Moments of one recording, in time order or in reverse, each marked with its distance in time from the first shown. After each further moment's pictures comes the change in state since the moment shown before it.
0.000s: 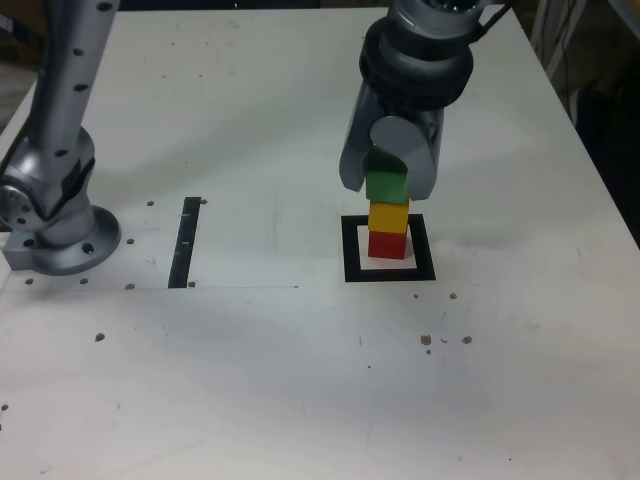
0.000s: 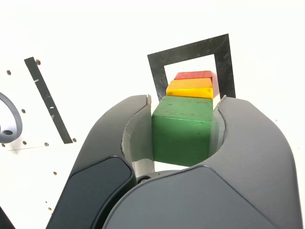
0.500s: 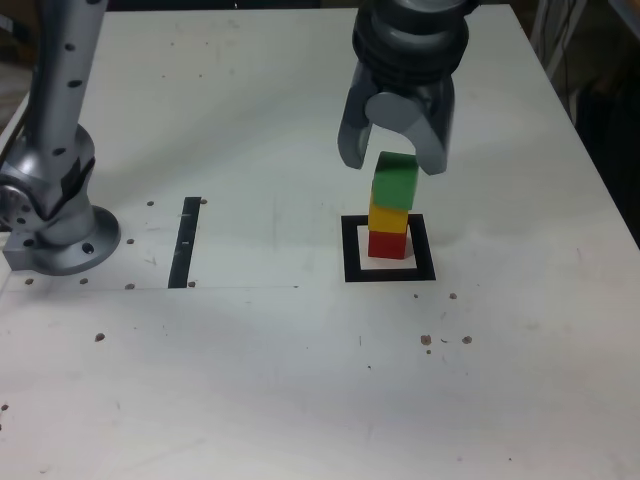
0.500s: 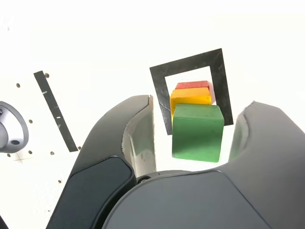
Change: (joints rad) arm 0.000 -0.046 -0.008 0.018 0.052 0.013
